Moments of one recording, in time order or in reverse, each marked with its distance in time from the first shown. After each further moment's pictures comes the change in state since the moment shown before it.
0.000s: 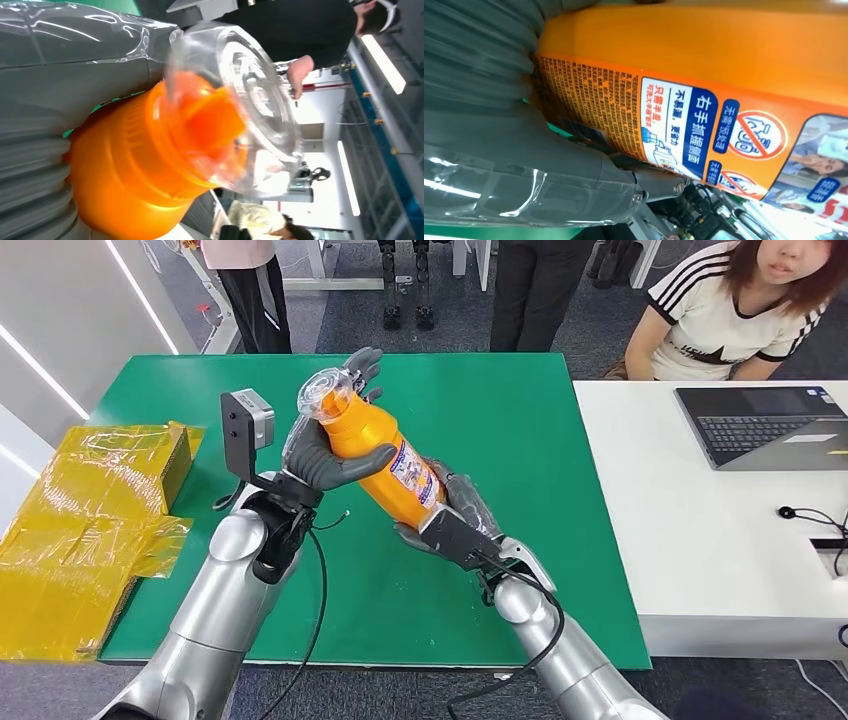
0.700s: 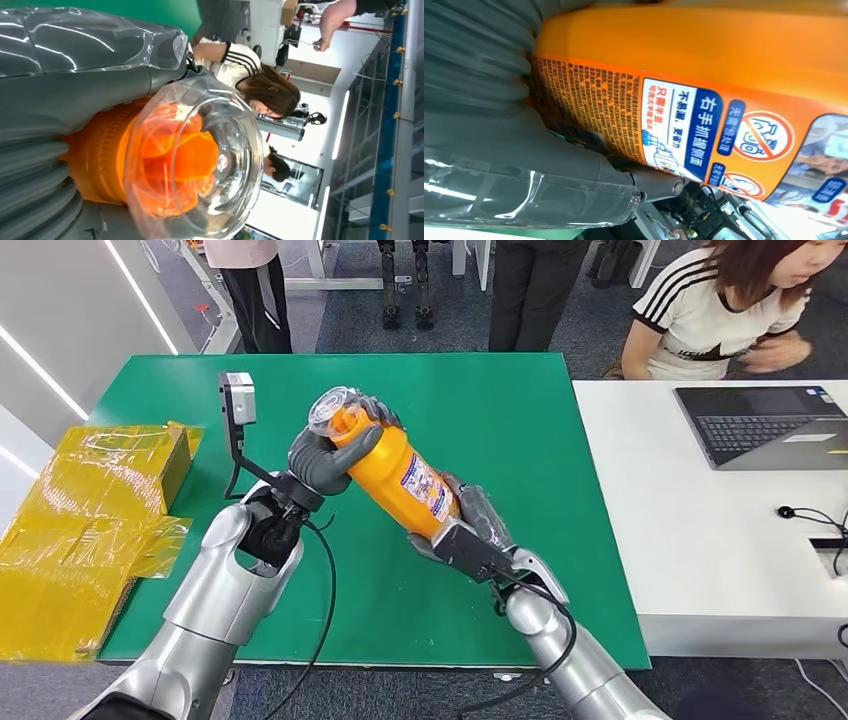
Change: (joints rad) left arm -0.024 0.028 -0.025 0.063 0.495 -0.187 0.185; right arm 0.033 -0.057 0.022 -0.025 -0.021 -0.058 -0.002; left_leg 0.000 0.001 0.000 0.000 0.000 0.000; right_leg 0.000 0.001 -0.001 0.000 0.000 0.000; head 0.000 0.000
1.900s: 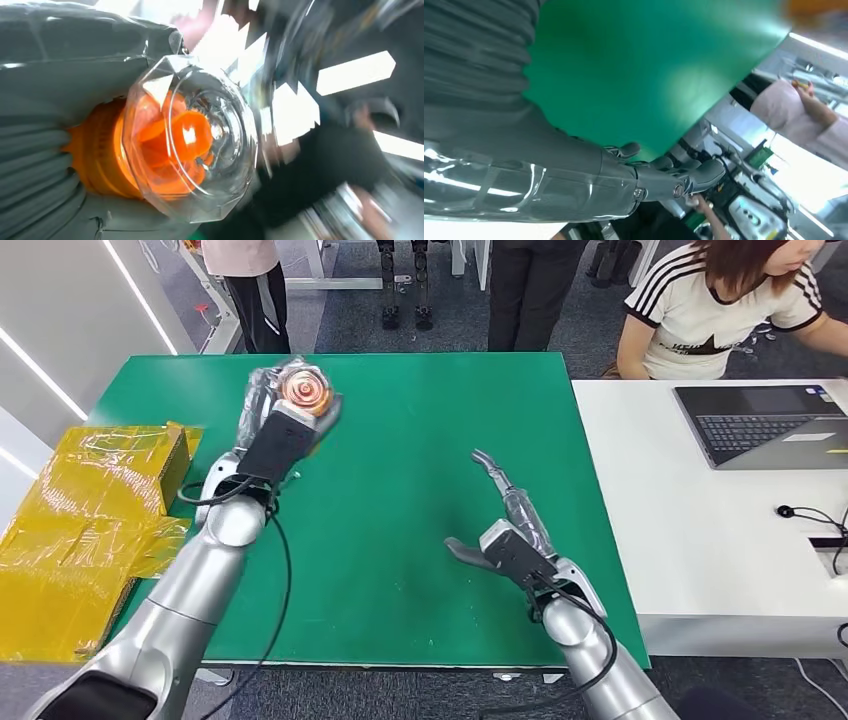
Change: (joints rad) left arm -0.091 0.092 -0.023 0.068 -1.169 0.724 -0.269; right arm 0.103 -0.085 -0.094 -0.163 -0.063 0.002 -0.032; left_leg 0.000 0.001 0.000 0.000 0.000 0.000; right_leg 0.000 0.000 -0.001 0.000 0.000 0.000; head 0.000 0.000
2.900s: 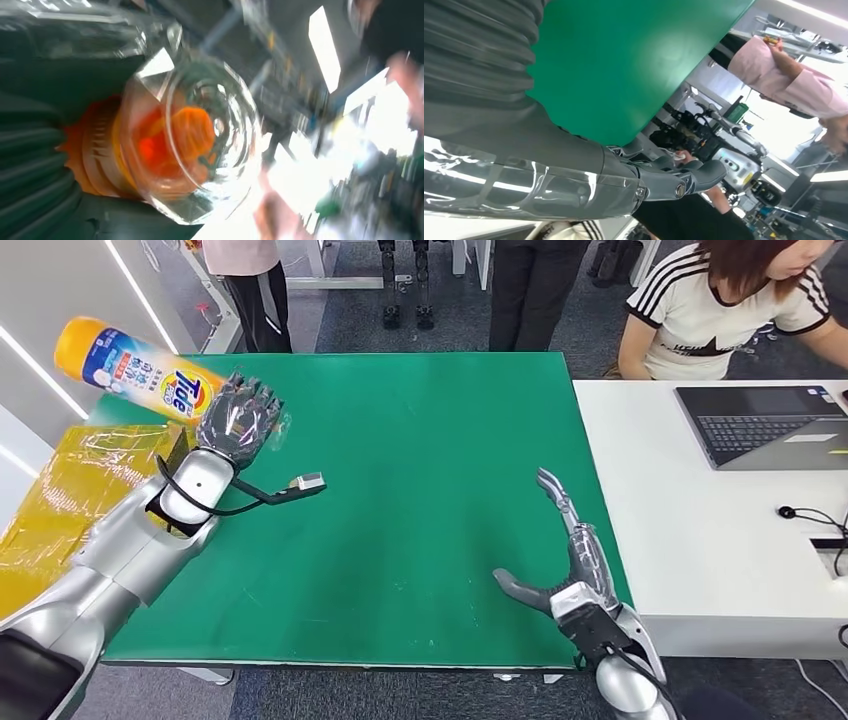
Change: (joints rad) left arm -0.152 0.307 -0.395 0.233 -1.039 -0.058 0.464; right arm 0.288 -0.095 -0.118 -0.360 -0.012 -0.051 -0.081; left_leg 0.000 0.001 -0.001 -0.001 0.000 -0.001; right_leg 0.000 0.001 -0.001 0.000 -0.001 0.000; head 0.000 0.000
